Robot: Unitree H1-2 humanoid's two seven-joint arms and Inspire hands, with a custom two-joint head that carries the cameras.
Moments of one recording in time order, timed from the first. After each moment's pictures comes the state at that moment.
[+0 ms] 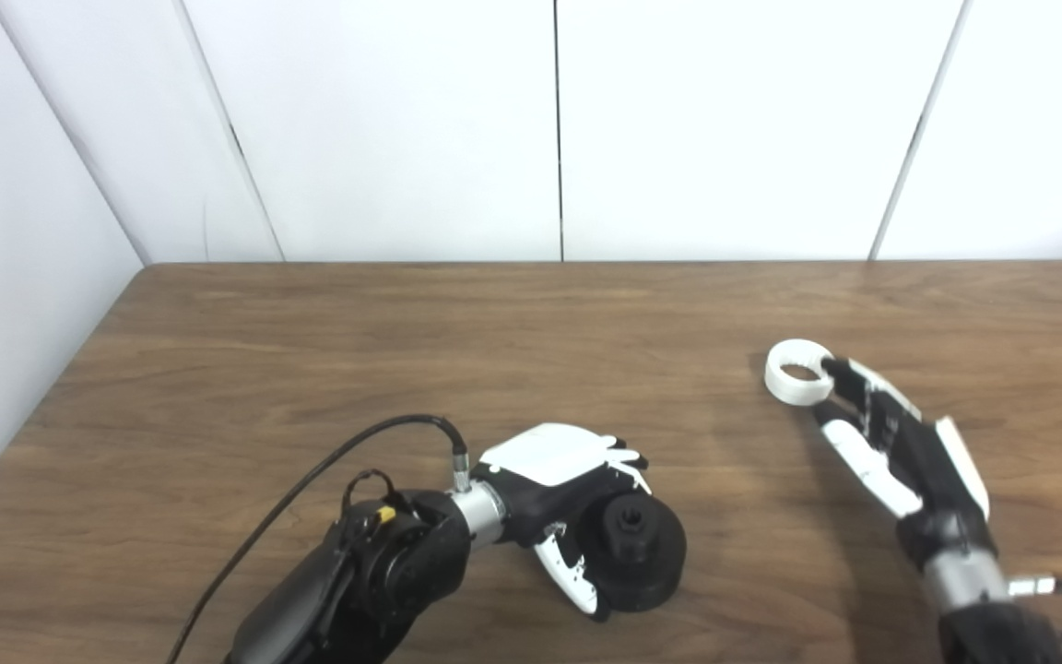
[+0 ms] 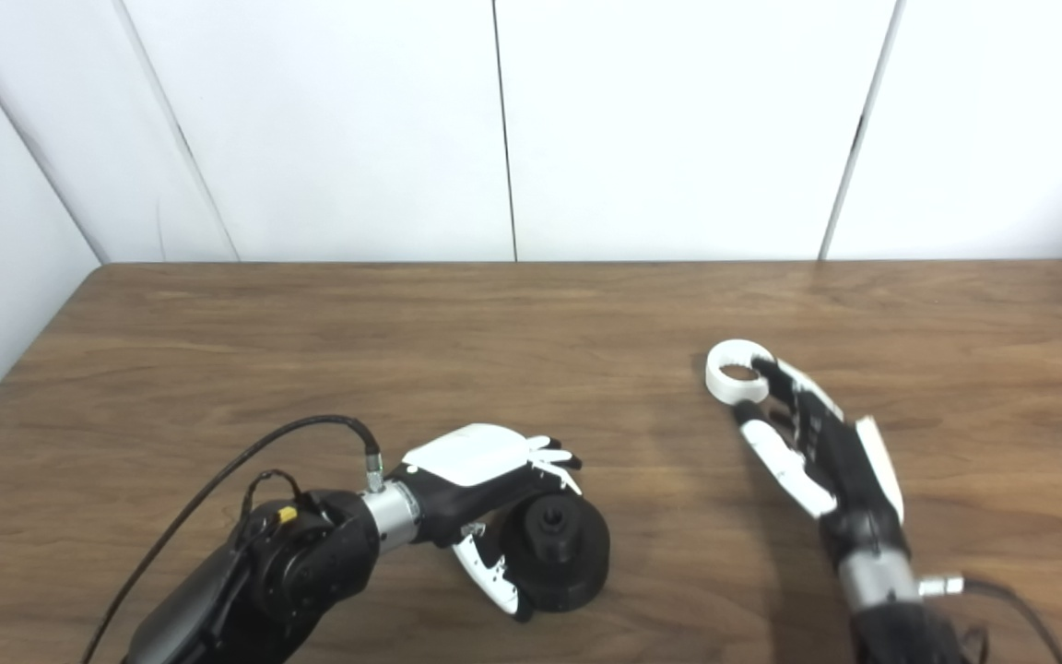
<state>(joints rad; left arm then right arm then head) -0.34 0.35 -0.57 -0.33 0.77 0.30 -0.71 -0.11 -0.19 0.01 -0.23 -0.17 0.21 0.01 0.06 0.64</state>
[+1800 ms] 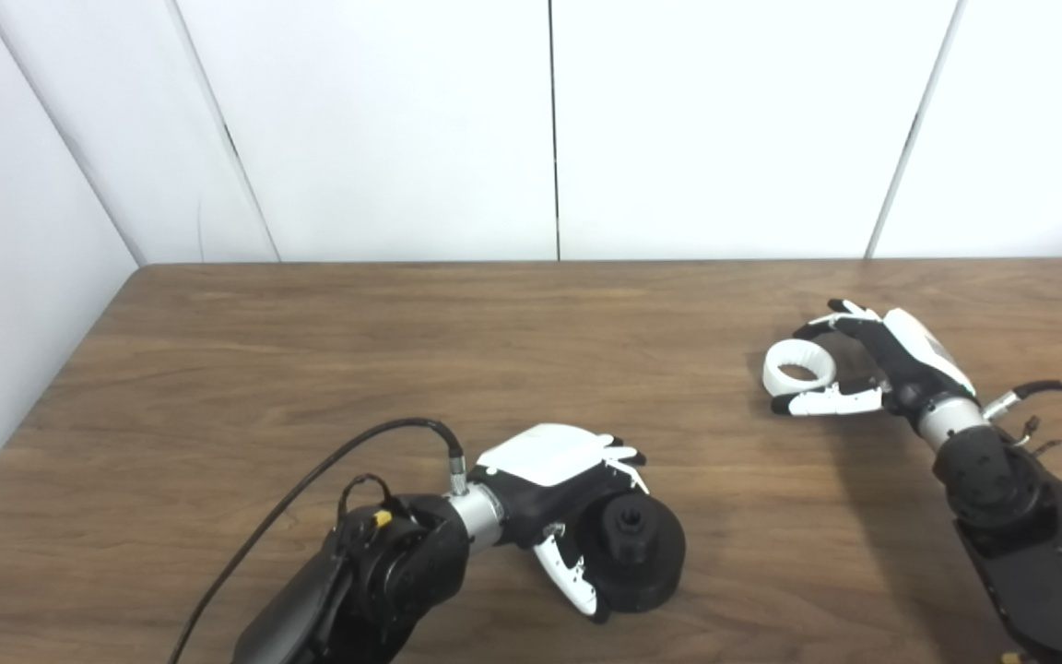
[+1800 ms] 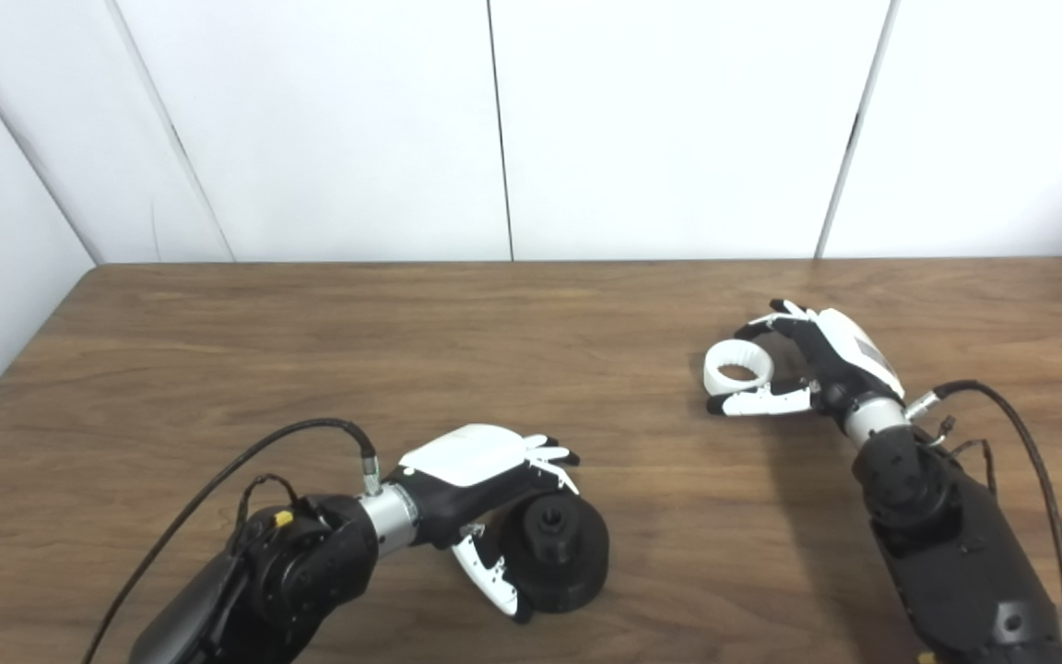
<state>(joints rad) -0.33 0.32 -0.56 -0.32 0.77 0.30 -0.71 -0.44 -0.40 0.17 0.22 -0.49 0.25 0.13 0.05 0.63</state>
